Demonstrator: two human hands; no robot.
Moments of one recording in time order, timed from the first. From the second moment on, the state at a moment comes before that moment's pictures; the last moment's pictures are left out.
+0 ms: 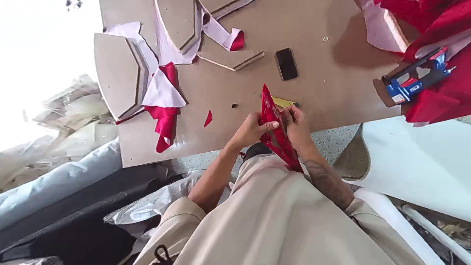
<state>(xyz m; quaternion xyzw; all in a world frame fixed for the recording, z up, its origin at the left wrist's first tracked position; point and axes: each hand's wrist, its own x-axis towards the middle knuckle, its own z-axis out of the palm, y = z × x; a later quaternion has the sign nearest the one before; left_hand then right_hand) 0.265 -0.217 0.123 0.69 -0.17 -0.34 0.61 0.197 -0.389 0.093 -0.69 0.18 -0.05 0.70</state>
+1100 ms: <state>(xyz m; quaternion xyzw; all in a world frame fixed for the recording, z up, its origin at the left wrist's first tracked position) 0.389 -0.204 0.135 0.67 -0.14 -0.35 0.64 0.369 -0.384 0.117 -0.78 -0.14 -0.22 0.56</state>
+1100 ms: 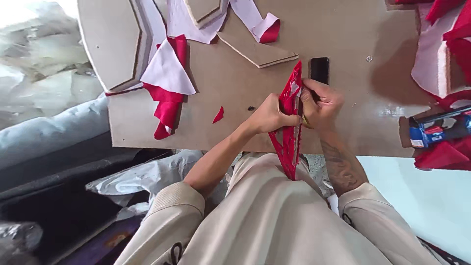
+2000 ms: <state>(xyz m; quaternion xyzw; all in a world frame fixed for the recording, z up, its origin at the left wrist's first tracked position) 0.222 -0.225 -0.027 0.83 0.28 0.03 0.48 0.208 -0.555 0.034 -0.86 0.08 0.23 0.44</state>
